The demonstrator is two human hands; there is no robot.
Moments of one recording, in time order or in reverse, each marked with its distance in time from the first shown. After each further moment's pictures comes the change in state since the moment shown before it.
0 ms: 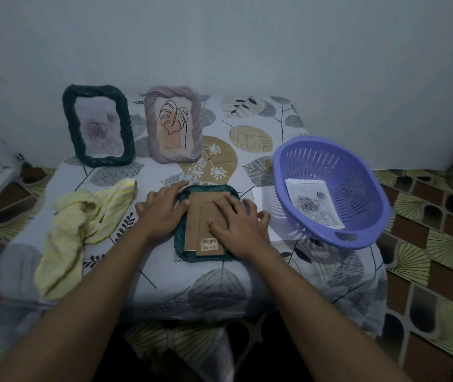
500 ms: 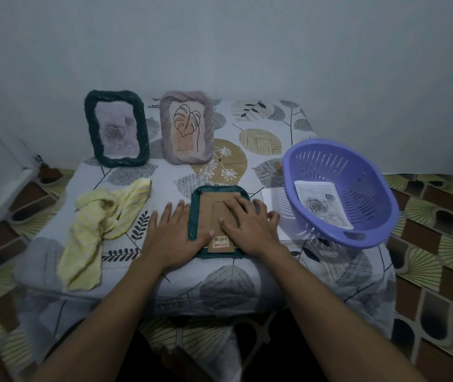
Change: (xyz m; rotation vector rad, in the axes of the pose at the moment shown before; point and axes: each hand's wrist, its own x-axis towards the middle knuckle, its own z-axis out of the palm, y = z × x) left_hand -0.052 -0.012 0.019 0.292 -0.063 0.055; right_hand -0.004 -0.004 -0.006 0.003 -0.024 -0.002
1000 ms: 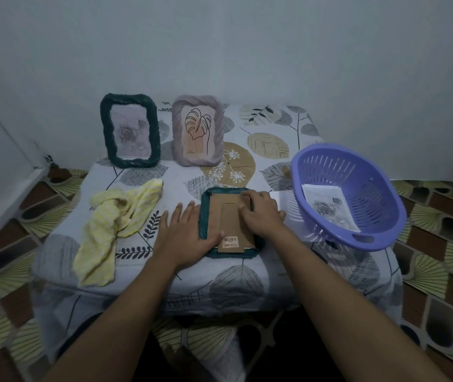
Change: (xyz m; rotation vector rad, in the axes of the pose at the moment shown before) left_hand -0.001 0.001 -0.001 -0.010 0.044 -0.007; right_hand 0.027 -0.007 -0.017 0.271 0.006 0.191
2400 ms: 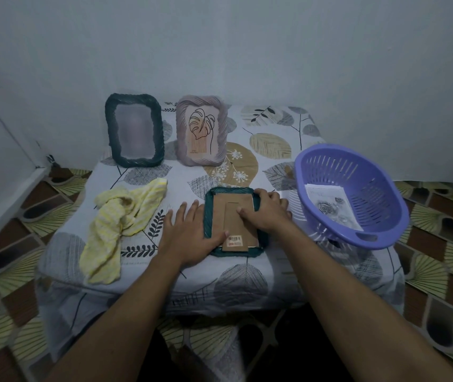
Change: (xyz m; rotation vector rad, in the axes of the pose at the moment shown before) left_hand 0.001 -0.001 0.002 0.010 0.002 0.018; right_hand 0.003 0.002 -0.007 -0.076 -0.061 0.097
